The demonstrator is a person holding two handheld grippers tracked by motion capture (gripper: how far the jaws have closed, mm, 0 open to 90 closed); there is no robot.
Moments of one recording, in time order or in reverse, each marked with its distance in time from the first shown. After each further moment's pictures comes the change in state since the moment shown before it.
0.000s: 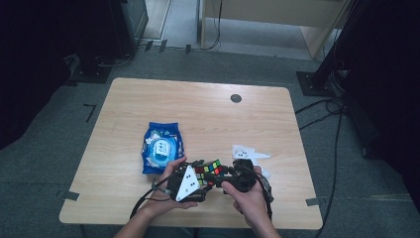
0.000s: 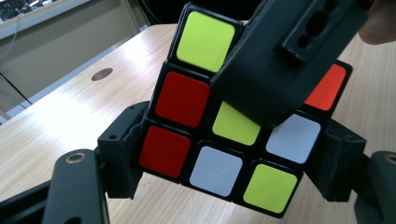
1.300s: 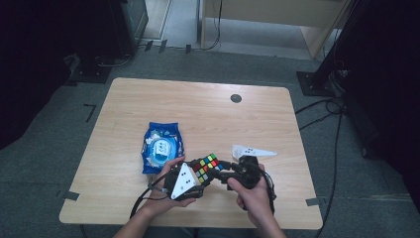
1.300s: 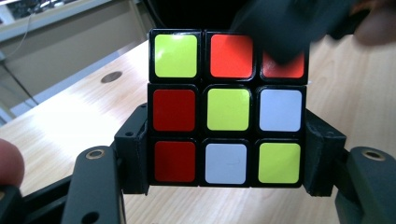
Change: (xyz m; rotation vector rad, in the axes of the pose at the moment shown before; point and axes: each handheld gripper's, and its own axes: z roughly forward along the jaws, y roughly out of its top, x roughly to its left) left arm 0.012 -0.001 -0.008 -0.035 0.022 -0.067; right arm -0.012 0.007 -0.010 -0.071 0.083 0.013
